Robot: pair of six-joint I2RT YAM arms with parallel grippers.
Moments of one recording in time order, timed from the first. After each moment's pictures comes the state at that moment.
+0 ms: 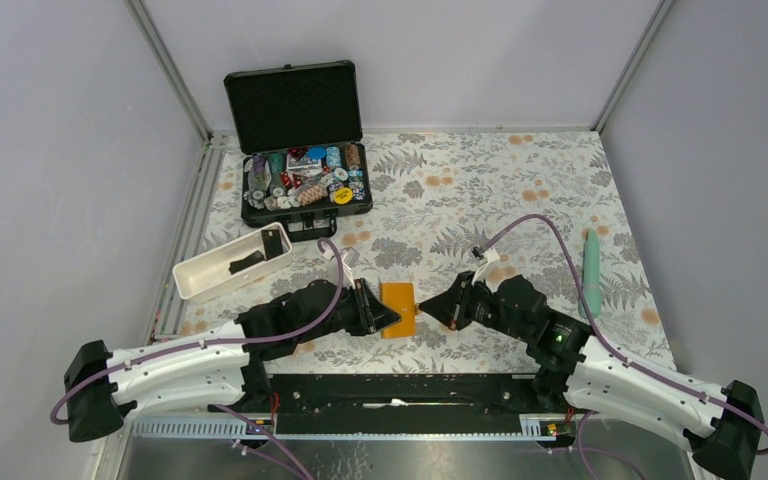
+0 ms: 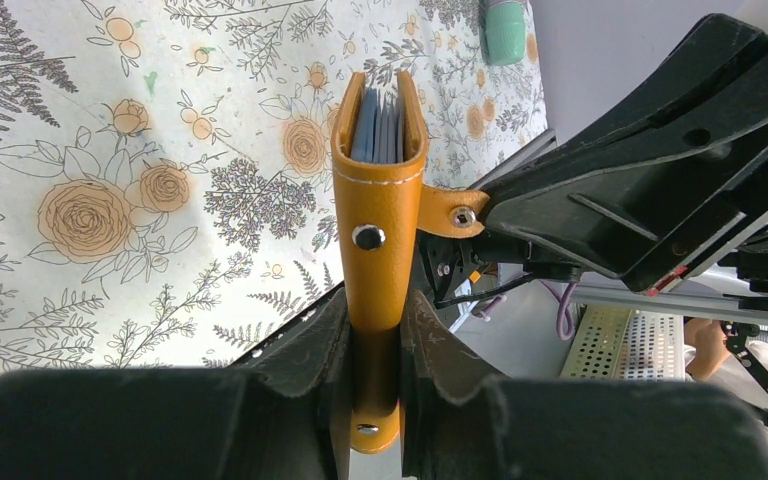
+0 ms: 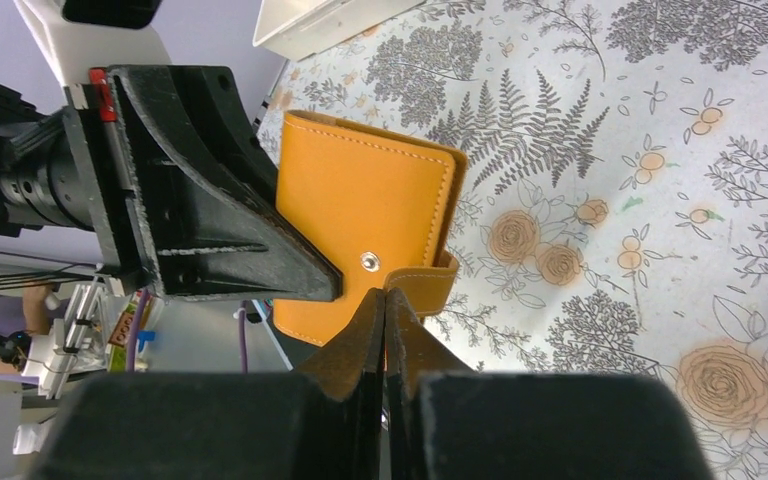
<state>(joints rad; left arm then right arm) -1.12 0.84 0.51 -0.11 -0.08 -1.07 0.96 0.66 0.41 -0.04 -0.05 0.79</state>
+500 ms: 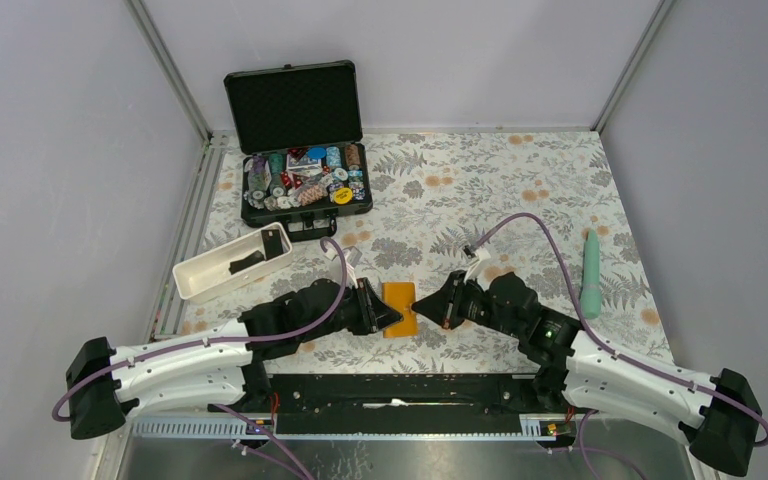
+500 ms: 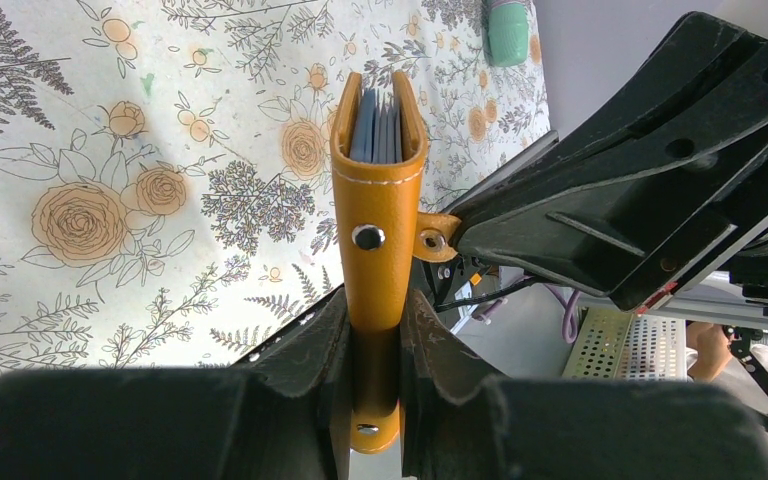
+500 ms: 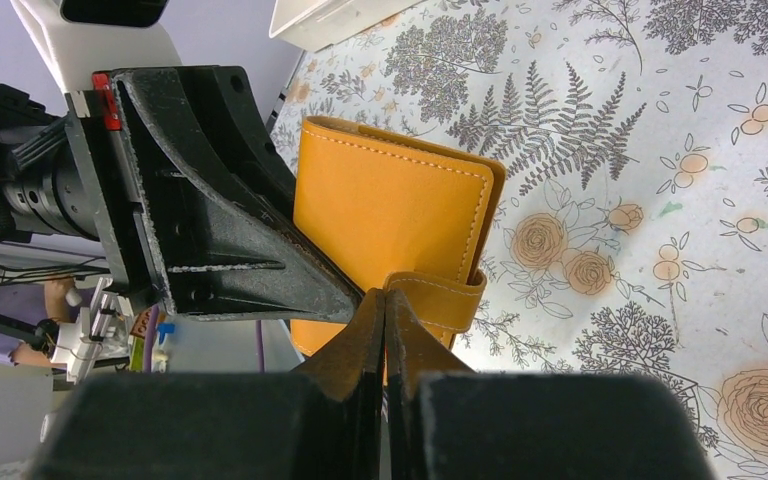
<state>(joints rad) -1.13 0.87 0.53 -0.10 -0.09 -1.08 0.96 0.74 0.41 0.07 -0.09 0.82</state>
